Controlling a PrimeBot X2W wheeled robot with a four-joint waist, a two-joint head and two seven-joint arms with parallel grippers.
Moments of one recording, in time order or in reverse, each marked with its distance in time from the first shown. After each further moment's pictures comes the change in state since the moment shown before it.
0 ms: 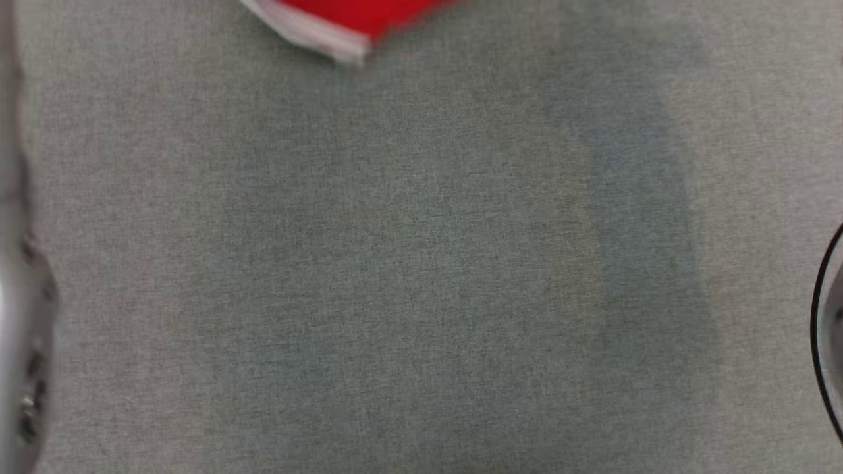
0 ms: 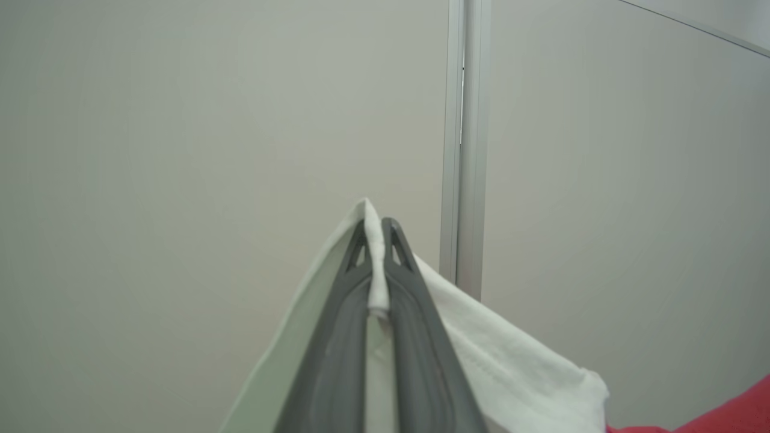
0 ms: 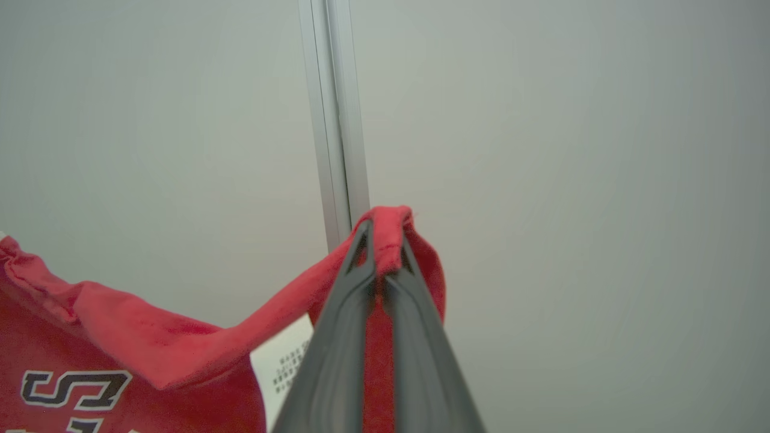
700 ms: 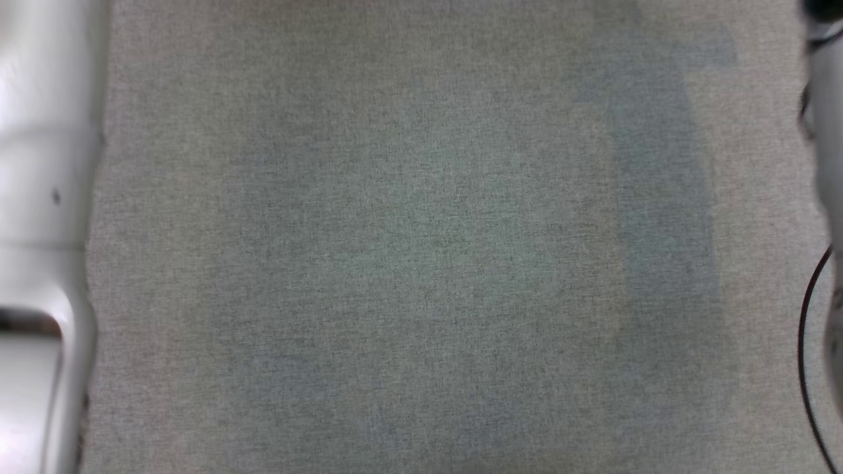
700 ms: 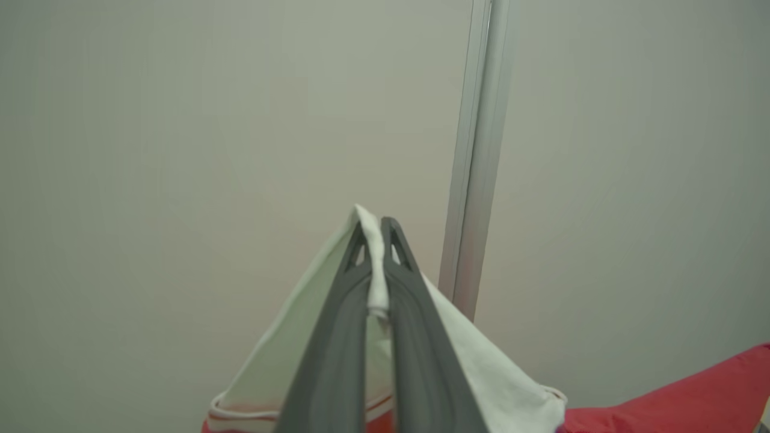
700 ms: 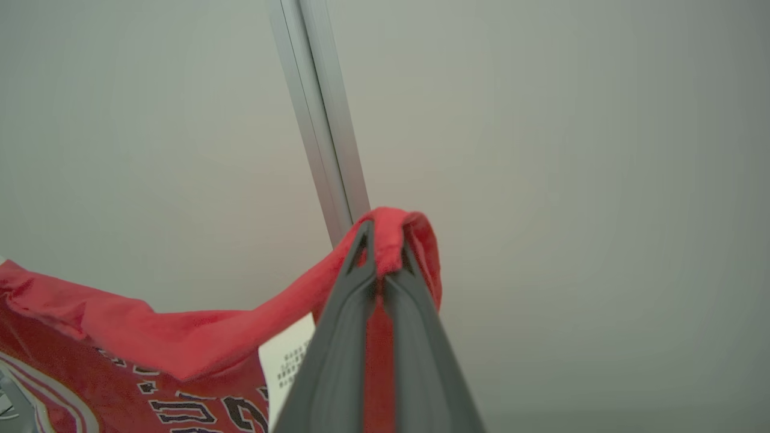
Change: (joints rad) left arm -0.003 -0.012 -0.139 0.226 -0.118 -0.003 -0.119; right arm -0.067 -0.041 0.105 0.322 0.137 0.000 -0.080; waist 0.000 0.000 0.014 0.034
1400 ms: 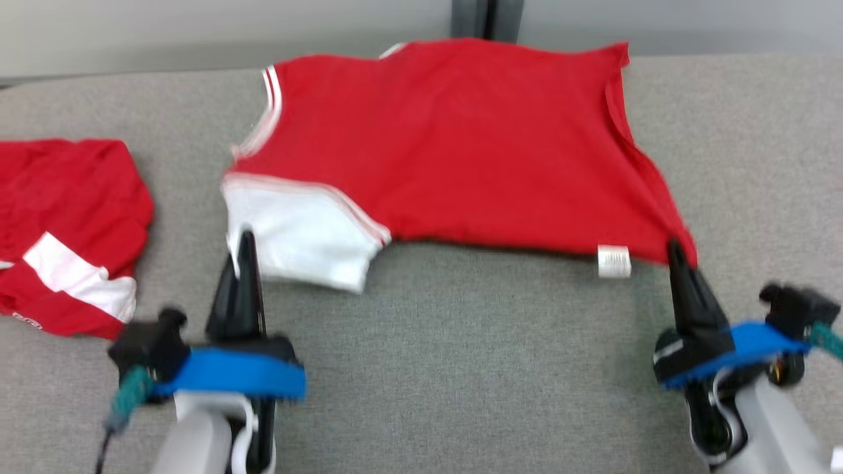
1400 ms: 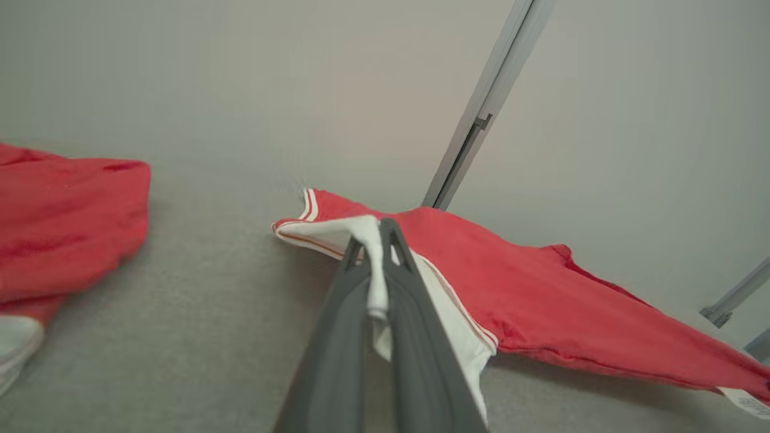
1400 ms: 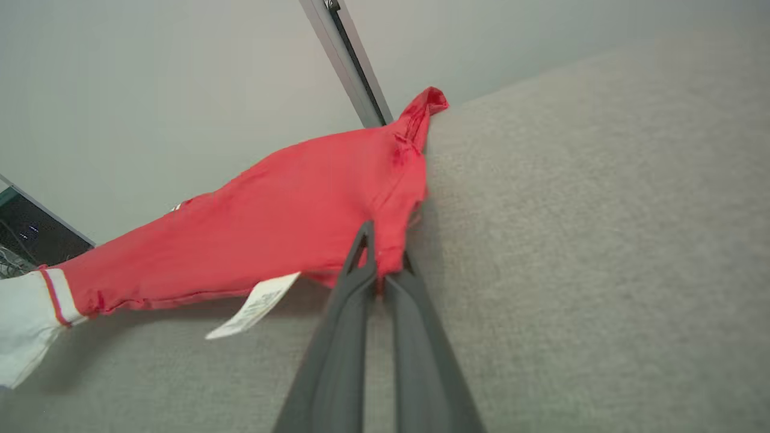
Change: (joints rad) left arm 1.239 -0.076 0.143 -0.580 0.038 0.088 -0.003; right arm 1.022 0.035 0.011 -0.372 0.138 0.000 -0.003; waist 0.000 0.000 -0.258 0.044
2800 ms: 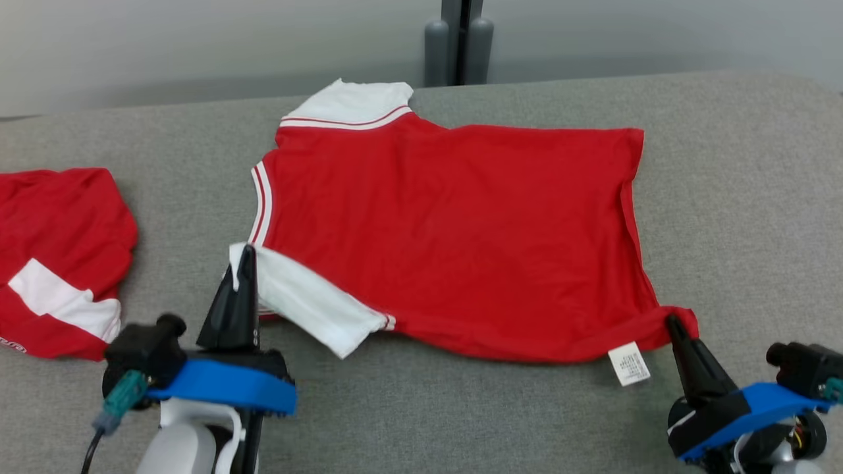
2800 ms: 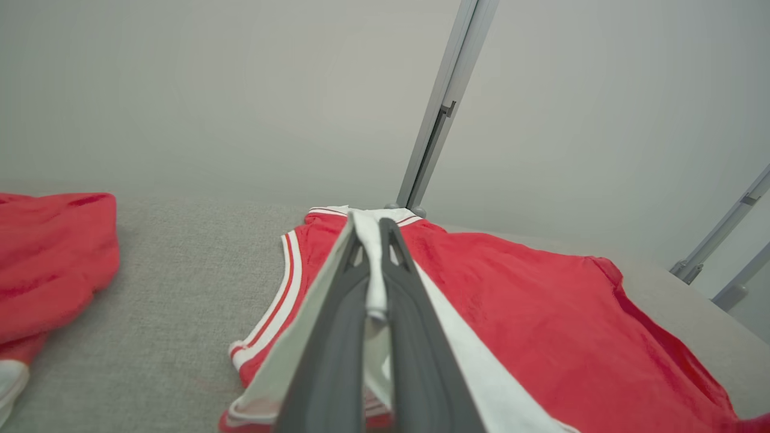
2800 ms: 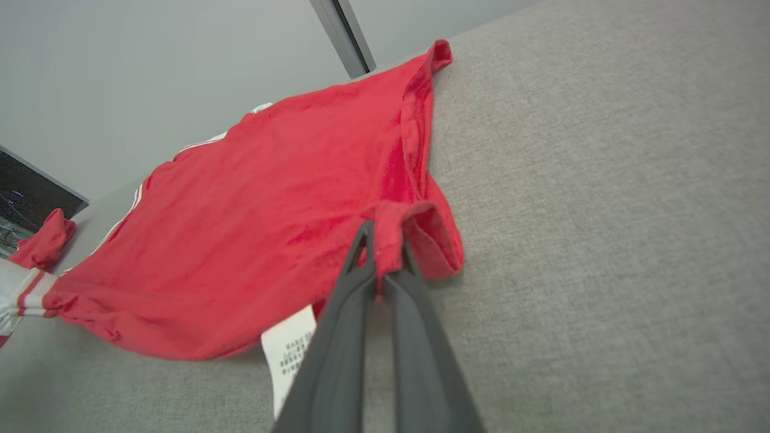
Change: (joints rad) left arm 0.142 0.060 -0.028 -0.143 0.026 0.022 0.090; right arm 0.364 0.090 -0.165 -0.406 -0.101 0.000 0.337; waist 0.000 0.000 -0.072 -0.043
